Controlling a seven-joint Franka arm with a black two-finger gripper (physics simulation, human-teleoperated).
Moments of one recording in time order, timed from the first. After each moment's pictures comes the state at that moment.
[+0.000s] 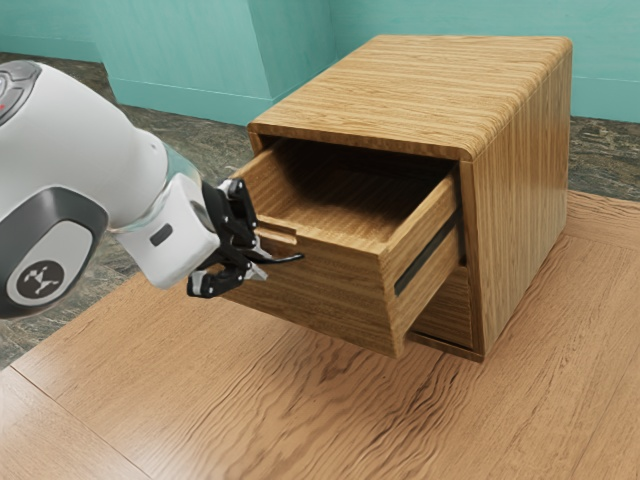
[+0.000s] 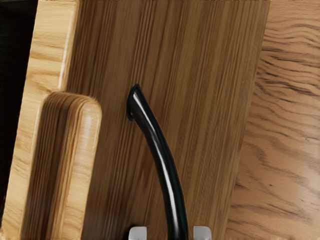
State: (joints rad) arm -0.04 -0.52 -0.07 -2.18 0.15 2.23 1.13
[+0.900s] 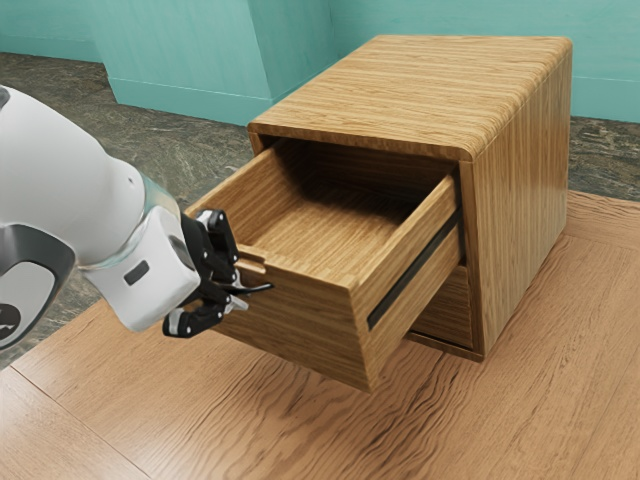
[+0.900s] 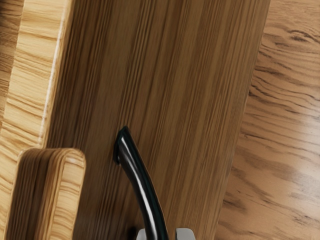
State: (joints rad) arm -0.04 -0.63 -0.13 -2.25 0.14 2.13 1.06
